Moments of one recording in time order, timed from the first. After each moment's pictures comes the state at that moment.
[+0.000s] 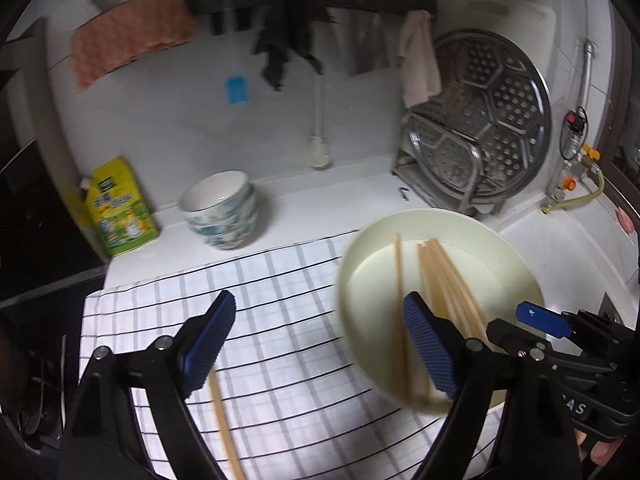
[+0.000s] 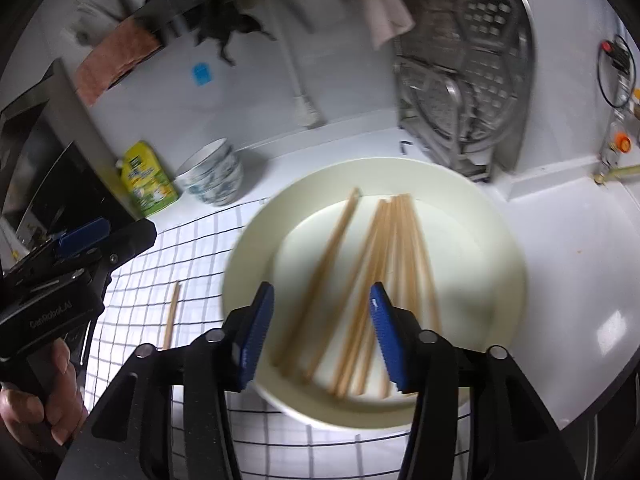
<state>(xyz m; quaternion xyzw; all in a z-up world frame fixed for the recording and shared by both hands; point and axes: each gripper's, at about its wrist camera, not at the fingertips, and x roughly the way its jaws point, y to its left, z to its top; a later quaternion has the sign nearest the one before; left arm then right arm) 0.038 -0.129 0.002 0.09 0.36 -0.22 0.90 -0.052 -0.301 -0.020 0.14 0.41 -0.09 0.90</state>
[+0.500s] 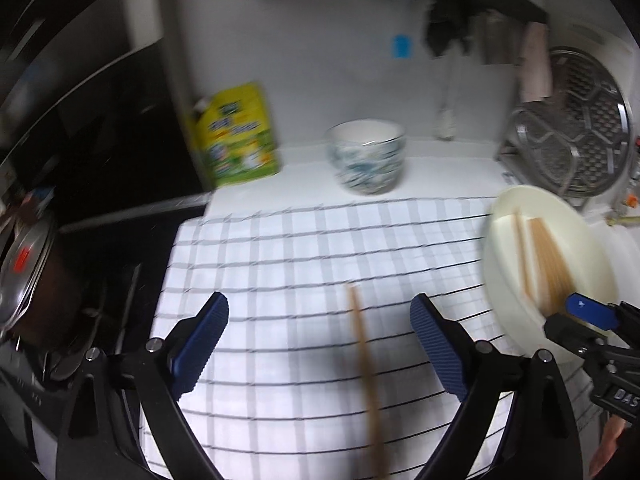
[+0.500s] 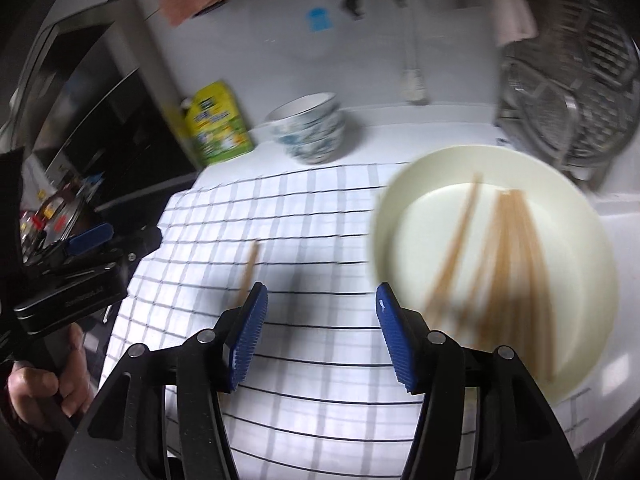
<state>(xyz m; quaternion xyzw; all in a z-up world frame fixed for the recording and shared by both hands) 0.049 0.021 -0.038 0.06 0.40 -0.09 0.91 -0.016 -0.186 -0.042 0.10 0.45 0.01 0.89</state>
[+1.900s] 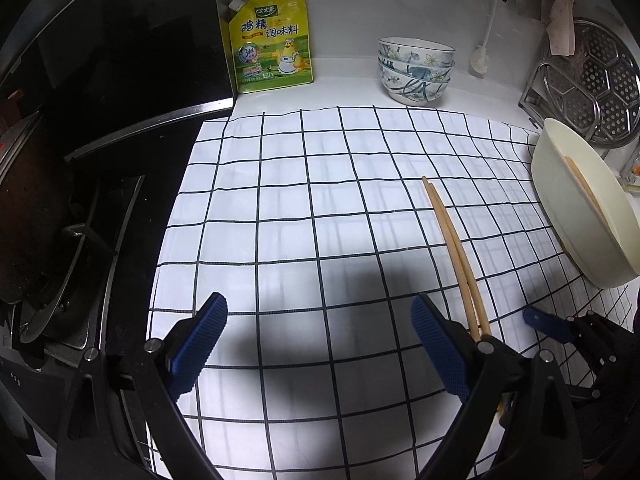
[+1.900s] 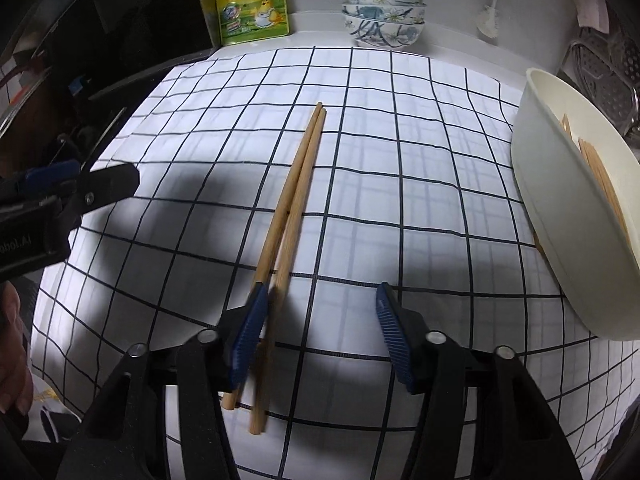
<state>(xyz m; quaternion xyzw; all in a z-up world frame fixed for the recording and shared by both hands) 0.047 0.105 -0.127 0.06 0.47 -0.11 0.87 -0.007 -0.069 -0.166 0.00 0.54 -0.03 0.84</state>
